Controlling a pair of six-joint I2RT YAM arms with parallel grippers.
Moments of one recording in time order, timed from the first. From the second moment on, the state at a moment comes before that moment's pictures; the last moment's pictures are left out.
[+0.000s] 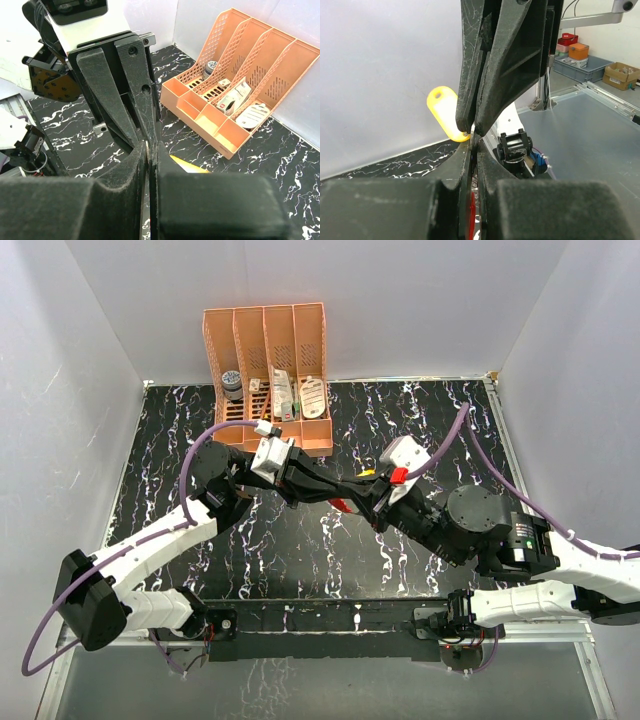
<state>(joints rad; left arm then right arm) -0.76 1.22 0.95 0.82 1.07 -0.31 1.44 0.92 1.33 -0.40 0.57 -0.08</state>
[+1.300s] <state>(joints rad) -0.76 1.17 0.85 0.75 0.71 -0.10 1.44 0.85 1.23 -0.17 0.66 -0.19</state>
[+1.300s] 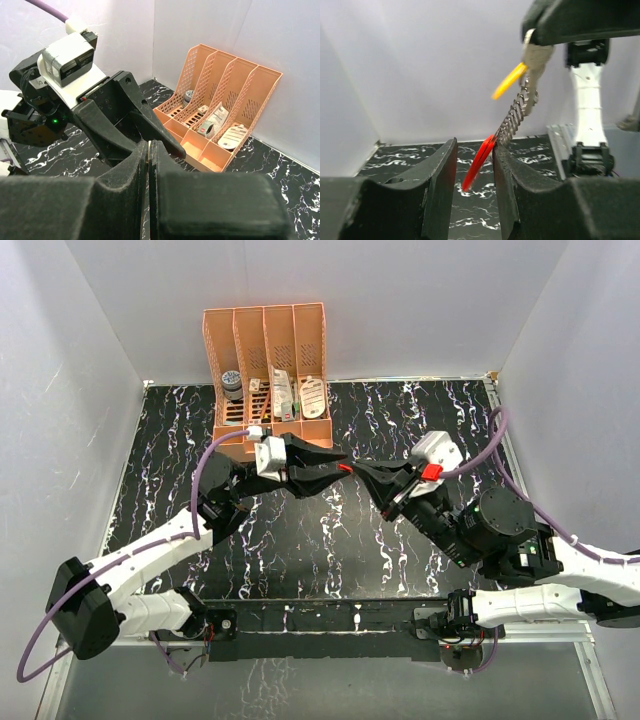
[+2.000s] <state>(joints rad) -0.76 1.25 0.85 0.99 0.77 -0.33 1.44 0.84 1.17 -0.05 0.65 -0.23</state>
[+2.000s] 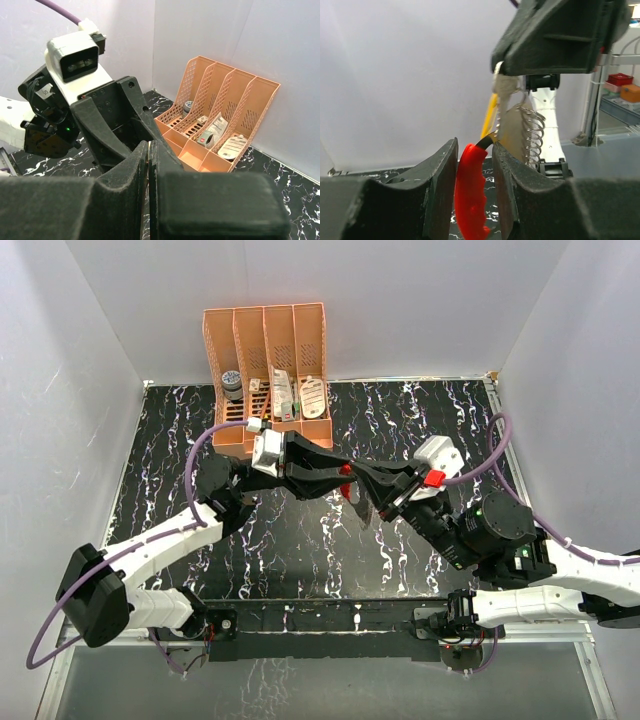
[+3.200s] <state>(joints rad) -0.76 1.32 0.89 1.17 0.89 -0.49 1.44 0.82 1.16 0.00 0.70 -0.25</state>
